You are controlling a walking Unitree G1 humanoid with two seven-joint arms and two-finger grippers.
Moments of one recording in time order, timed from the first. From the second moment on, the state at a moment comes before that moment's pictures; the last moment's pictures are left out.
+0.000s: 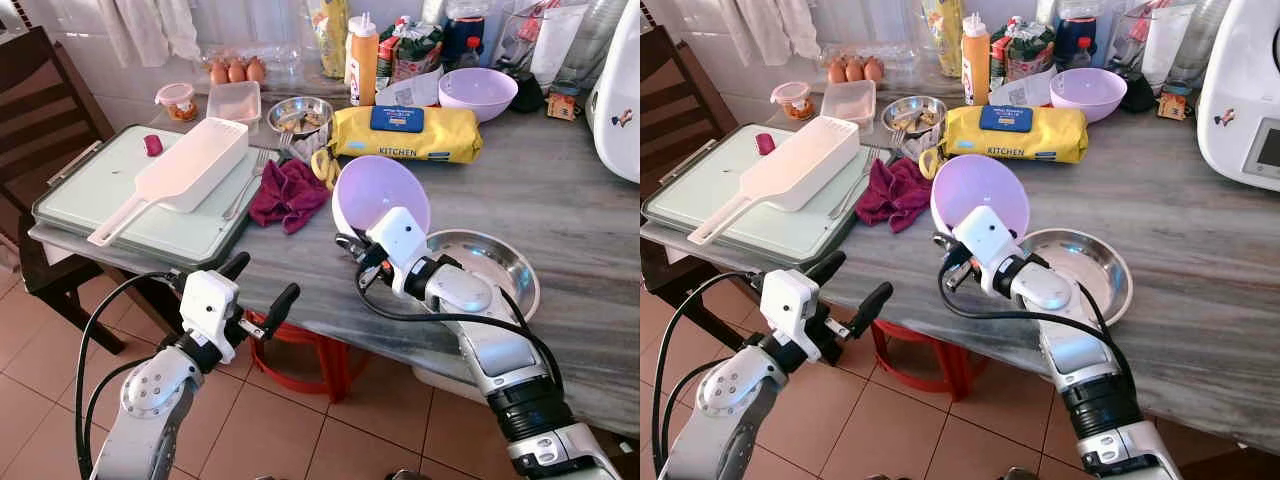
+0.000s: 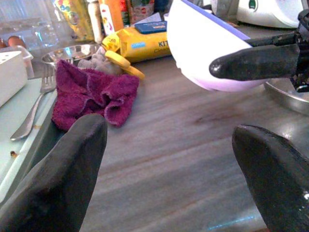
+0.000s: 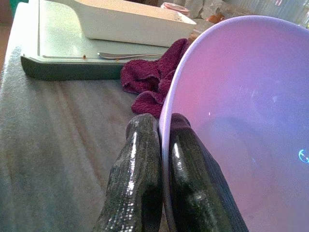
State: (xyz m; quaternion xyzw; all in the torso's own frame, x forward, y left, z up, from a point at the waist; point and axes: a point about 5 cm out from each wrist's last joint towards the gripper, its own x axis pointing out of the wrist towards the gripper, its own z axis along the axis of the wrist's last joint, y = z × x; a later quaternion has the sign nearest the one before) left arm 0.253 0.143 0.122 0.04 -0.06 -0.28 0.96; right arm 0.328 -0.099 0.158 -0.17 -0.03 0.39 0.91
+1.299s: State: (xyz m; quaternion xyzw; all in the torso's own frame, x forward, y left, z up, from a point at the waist) left arm 0.253 0.141 0.119 0.02 -0.05 -0.28 0.96; right arm 0.322 -0.099 0.147 -0.18 0.00 0.40 0.90
